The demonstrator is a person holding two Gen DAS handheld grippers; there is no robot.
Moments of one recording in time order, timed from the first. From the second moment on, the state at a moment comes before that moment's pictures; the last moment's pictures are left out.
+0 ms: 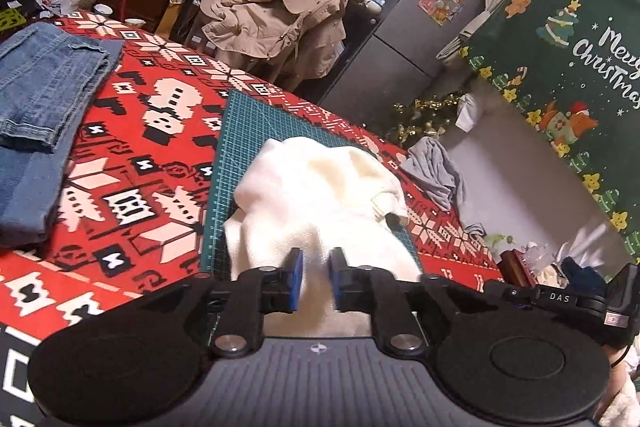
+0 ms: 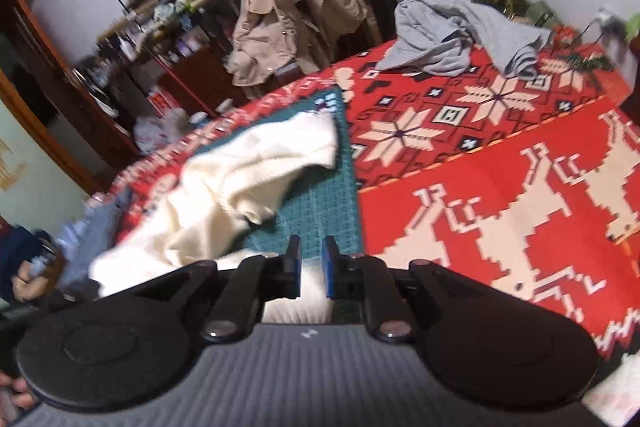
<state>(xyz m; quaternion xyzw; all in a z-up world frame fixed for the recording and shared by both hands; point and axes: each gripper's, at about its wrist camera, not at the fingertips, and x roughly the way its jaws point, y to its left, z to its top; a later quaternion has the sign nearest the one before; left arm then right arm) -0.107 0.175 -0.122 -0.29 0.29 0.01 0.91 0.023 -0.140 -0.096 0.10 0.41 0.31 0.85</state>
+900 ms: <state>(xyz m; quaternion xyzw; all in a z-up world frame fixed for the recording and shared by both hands) -0.119 0.174 -0.115 -0.28 0.29 0.00 0.91 0.038 -0.152 -0.098 0.12 0.41 0.26 0.87</state>
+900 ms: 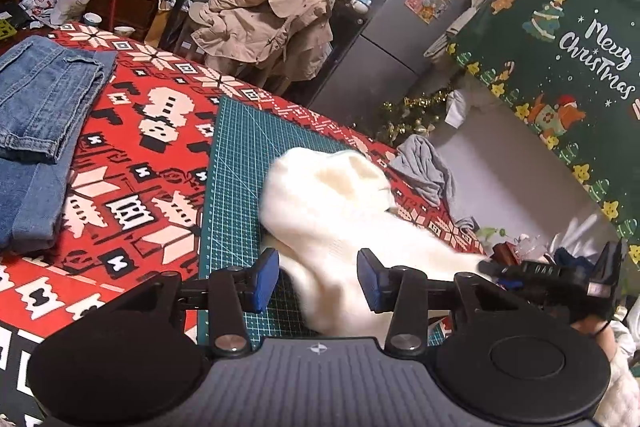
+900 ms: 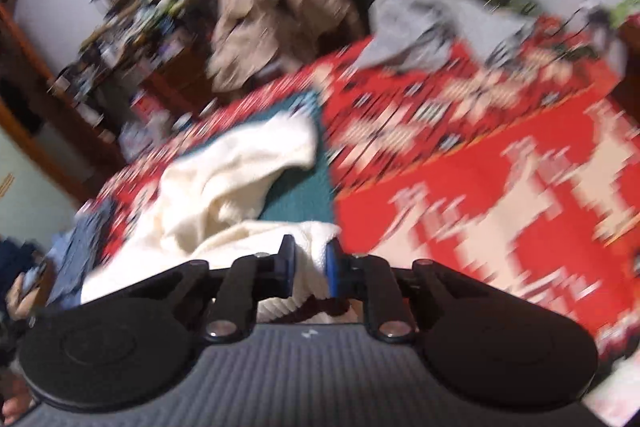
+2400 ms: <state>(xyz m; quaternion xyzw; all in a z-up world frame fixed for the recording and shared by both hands) -0.050 0.163 -0.181 -0.44 0.37 -0.08 0.81 -0.029 -0.014 -0.138 -0.04 0.46 0.40 0.79</state>
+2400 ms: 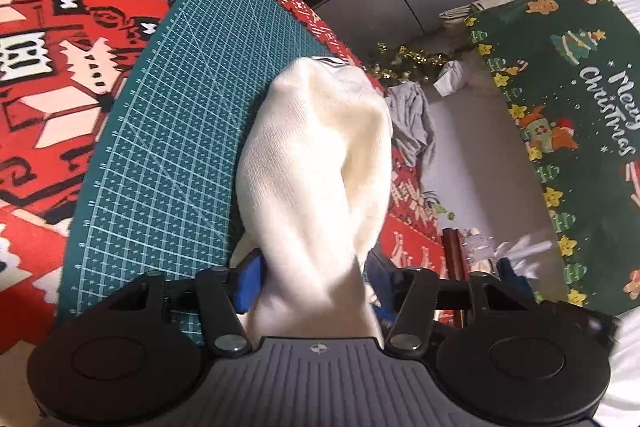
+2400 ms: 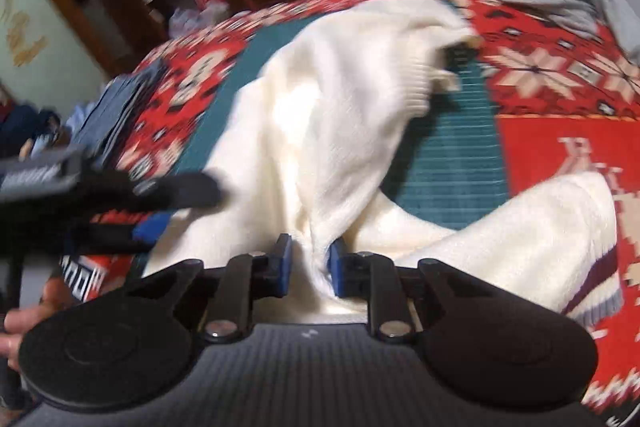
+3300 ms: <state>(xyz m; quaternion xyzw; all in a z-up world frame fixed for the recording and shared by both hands) -0.059 0.131 -0.124 -0.30 0.33 -0.10 0.89 0.013 -0.133 -0.039 0.07 0.34 0.27 0.90</state>
